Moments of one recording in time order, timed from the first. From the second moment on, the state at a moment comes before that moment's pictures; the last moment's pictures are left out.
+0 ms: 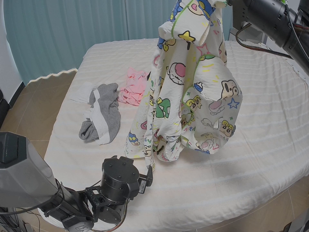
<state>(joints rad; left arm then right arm) -0.87 1.94 -0.51 -0.99 0.70 -0.10 0.84 1.57 -1.39 -0.59 -0.02 0.60</state>
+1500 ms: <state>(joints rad) -0.83 2.19 -0.74 -1.07 0.65 -0.17 0.84 1.57 -1.39 -0.59 -0.02 0.61</state>
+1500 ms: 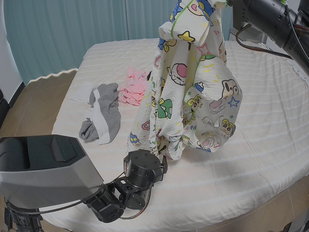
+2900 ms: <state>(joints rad) -0.62 1.57 -0.75 -1.20 0.59 0.03 0.33 1.28 -0.94 -0.59 0.14 0.58</state>
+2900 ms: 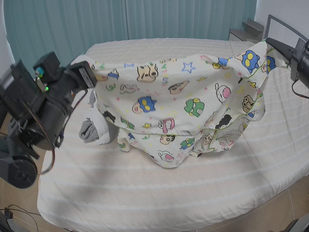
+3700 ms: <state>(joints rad) -0.59 1.27 -0.90 -0.91 0.50 0.09 0.36 1.12 -1.02 -0.55 0.21 0.56</state>
